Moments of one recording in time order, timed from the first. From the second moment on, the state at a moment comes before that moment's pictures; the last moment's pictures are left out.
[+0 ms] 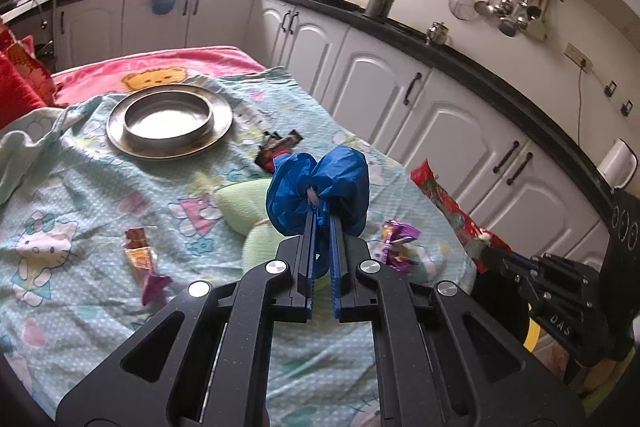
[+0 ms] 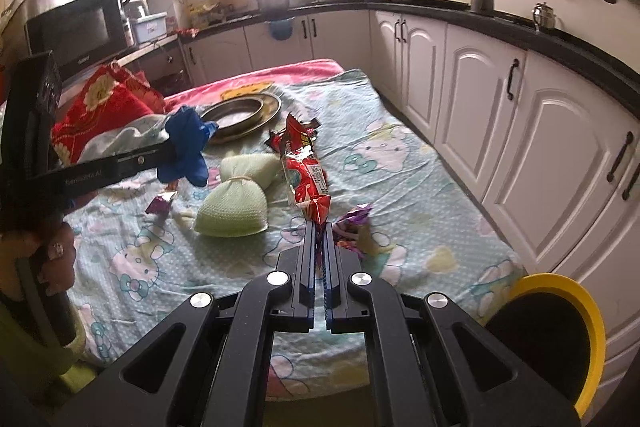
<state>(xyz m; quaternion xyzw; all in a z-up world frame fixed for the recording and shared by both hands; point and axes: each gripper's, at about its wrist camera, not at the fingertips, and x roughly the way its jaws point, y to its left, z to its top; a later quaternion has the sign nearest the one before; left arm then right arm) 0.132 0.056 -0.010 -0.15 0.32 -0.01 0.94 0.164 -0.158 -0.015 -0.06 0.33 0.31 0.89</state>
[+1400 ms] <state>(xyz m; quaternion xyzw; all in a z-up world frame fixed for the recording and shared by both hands) 0.133 -0.089 -0.005 -0.06 0.32 -0.14 0.93 0.148 -0.307 0.006 0.04 0.30 0.18 0.94</state>
